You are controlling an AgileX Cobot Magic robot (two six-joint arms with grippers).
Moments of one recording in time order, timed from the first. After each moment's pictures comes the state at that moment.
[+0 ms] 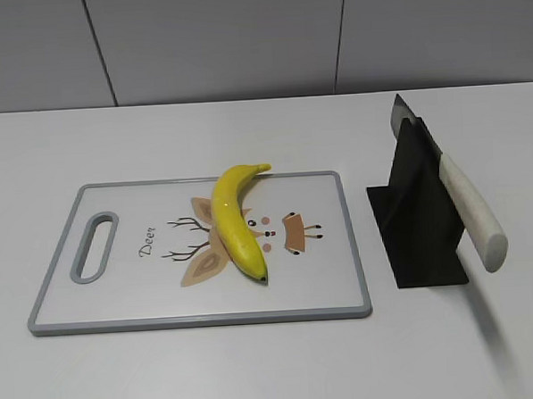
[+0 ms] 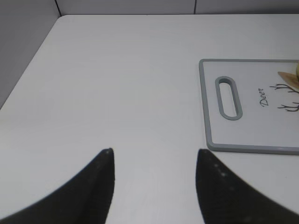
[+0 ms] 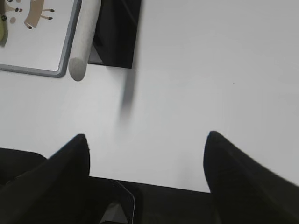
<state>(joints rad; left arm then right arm) -0.02 0.00 -0.50 0.00 1.09 0.08 0.08 0.59 -0.83 0.10 1.21 -0.04</state>
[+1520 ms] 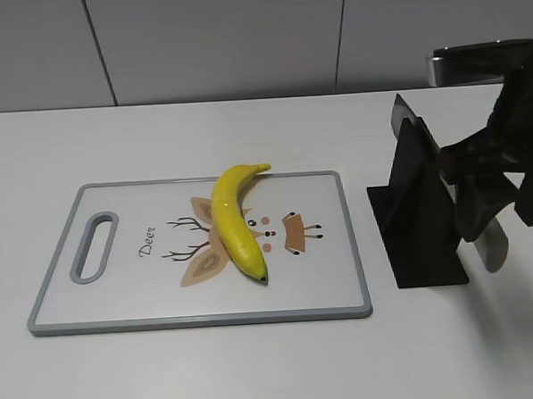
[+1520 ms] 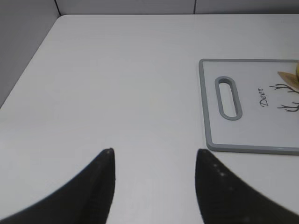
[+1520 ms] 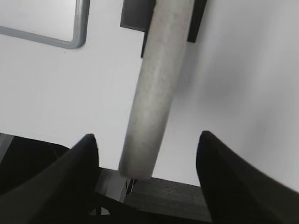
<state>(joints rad) -0.02 0.00 -0.50 -0.01 1.09 0.08 0.38 1.55 -1.13 0.10 1.20 0.18</state>
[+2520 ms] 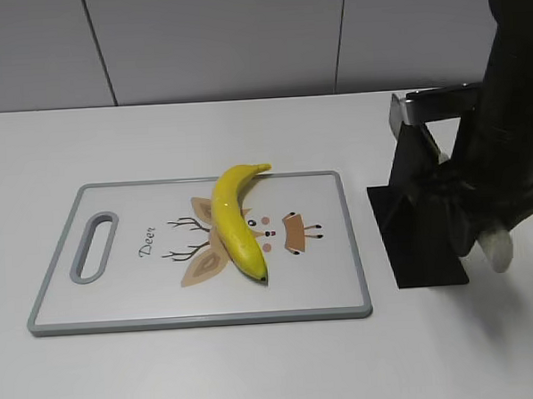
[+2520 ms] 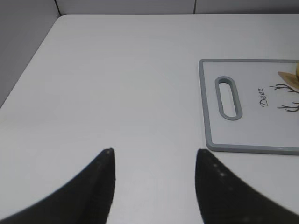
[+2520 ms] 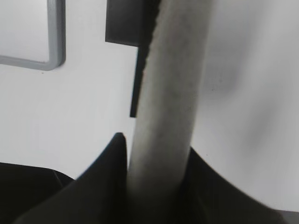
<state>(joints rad) -0.02 0.00 -0.50 -0.01 1.09 0.08 0.38 1.71 -1.13 0.08 1.13 0.23</state>
